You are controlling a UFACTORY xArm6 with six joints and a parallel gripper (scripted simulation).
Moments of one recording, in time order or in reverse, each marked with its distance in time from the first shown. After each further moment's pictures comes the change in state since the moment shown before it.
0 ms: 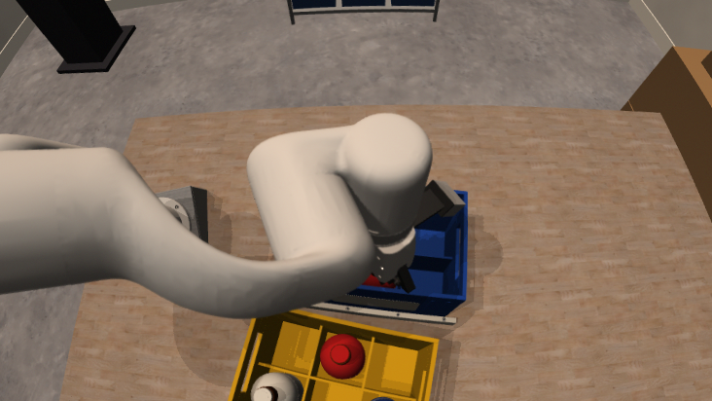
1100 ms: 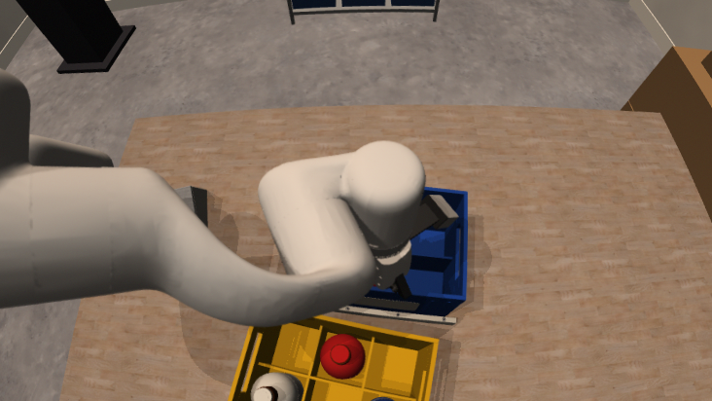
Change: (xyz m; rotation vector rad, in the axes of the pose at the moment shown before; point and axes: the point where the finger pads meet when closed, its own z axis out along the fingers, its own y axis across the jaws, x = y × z) arm 0.000 0.000 0.039 0.000 -0.001 0.000
